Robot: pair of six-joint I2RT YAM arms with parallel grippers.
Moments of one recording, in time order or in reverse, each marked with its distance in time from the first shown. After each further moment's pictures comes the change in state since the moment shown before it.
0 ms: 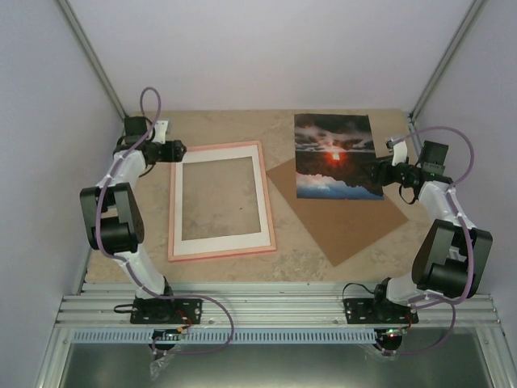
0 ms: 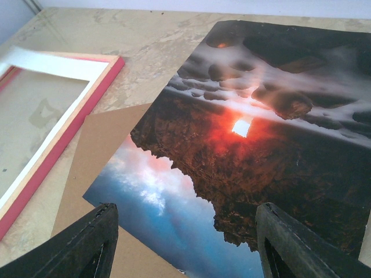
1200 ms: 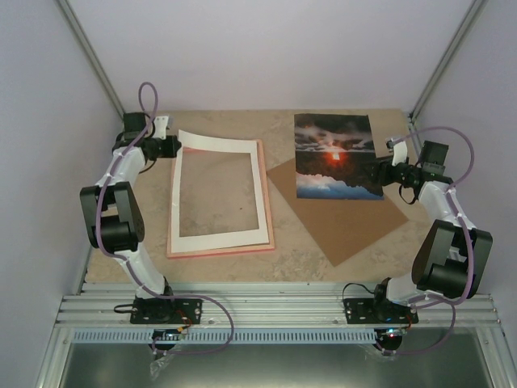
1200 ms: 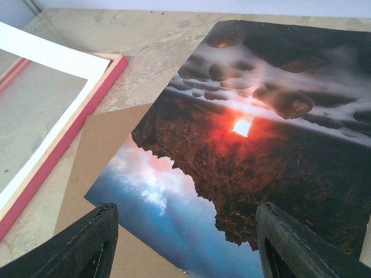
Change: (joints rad) left arm -0.002 0.023 0.052 -0.032 0.114 -0.025; right arm 0.000 -0.003 0.000 -0.003 0.000 0.005
